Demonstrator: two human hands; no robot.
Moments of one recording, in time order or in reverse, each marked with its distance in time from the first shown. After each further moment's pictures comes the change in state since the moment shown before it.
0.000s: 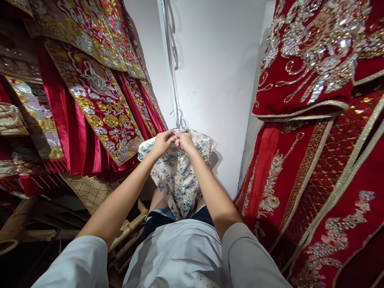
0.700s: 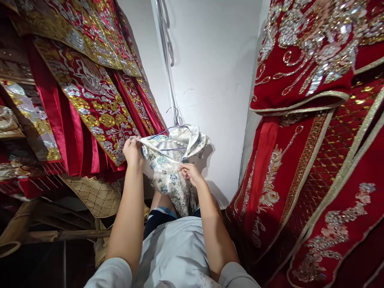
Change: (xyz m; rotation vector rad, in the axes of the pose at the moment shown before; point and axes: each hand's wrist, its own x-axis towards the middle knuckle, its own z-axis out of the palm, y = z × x) left_hand -0.051 -0.045 -0.035 -0.694 0.865 -0.558; right_hand -0.073 0.117 -0.028 0.268 -0.164 0.163
